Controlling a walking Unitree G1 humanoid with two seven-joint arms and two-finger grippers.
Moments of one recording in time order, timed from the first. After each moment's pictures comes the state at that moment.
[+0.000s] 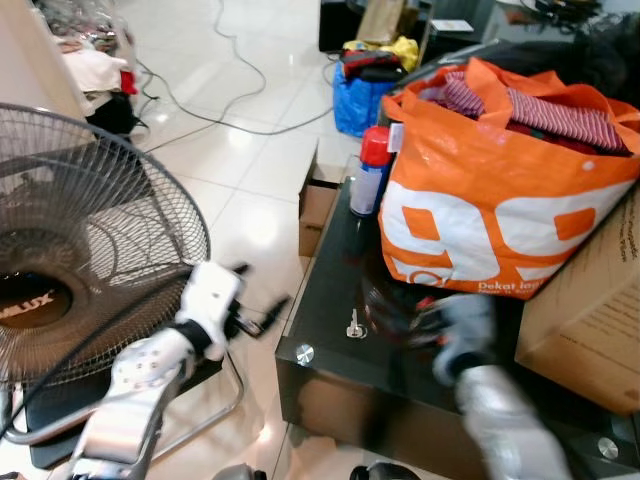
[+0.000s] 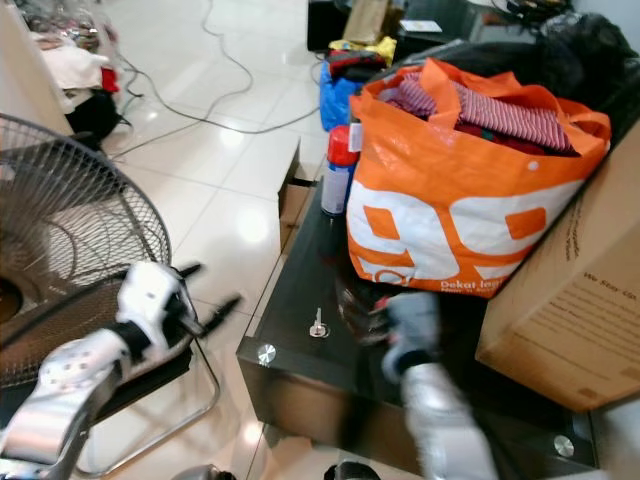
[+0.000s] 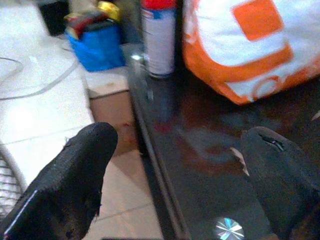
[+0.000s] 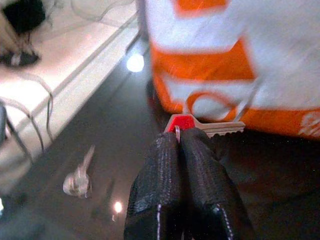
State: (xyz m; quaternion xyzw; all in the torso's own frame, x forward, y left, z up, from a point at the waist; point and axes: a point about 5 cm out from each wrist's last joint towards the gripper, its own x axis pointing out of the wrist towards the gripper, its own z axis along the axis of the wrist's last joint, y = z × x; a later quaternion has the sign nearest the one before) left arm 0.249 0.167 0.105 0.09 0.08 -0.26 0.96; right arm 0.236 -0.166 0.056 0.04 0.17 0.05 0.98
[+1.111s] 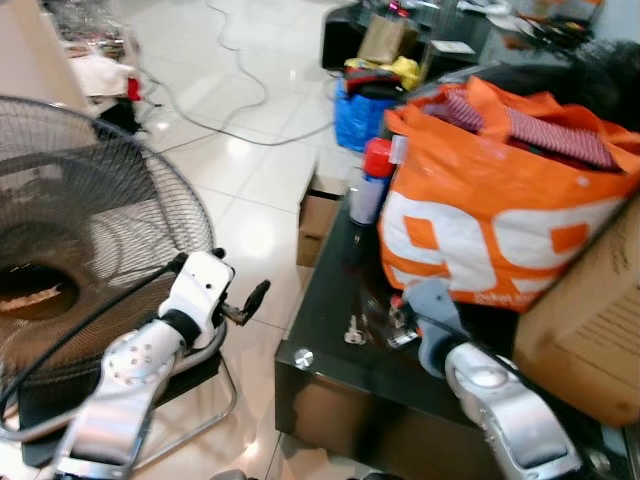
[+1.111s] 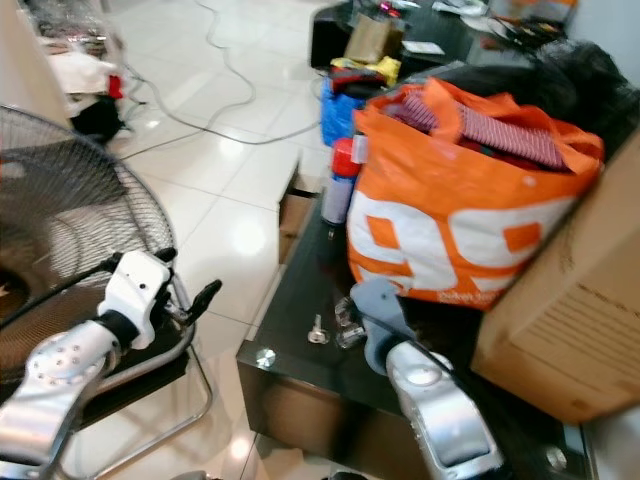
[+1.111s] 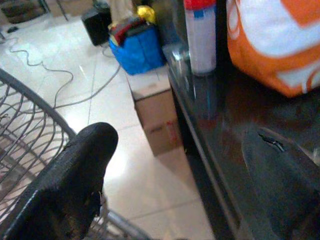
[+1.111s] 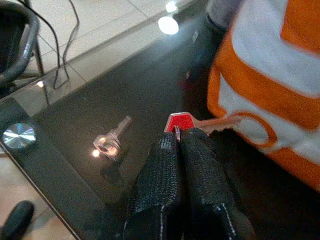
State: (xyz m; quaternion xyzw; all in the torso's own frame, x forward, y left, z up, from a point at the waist) left arm 0.252 0.185 0.113 0.20 0.09 -0.23 0.95; right arm 0.247 -0.140 0.063 -0.13 0.27 0.17 0.94
